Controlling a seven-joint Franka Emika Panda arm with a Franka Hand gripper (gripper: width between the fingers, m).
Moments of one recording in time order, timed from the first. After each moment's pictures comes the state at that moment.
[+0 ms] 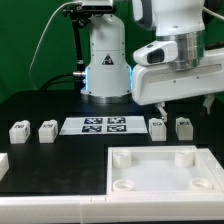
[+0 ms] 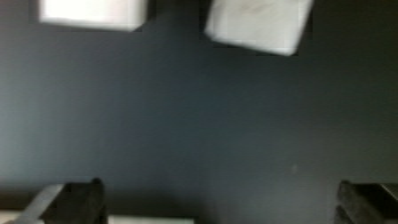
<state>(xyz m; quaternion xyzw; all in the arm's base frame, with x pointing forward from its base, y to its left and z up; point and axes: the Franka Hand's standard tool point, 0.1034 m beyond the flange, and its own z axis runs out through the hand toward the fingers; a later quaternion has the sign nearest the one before) 0.436 0.153 0.057 -1.00 0.02 -0.01 0.06</state>
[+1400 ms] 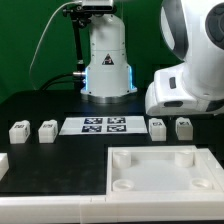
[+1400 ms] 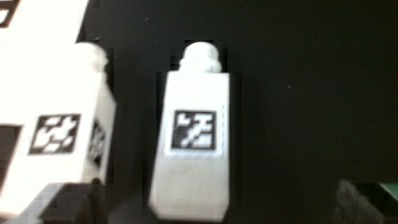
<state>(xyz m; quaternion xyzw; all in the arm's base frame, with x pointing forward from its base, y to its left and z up) 0.407 0.168 0.042 -0.91 0.02 0.41 0.02</state>
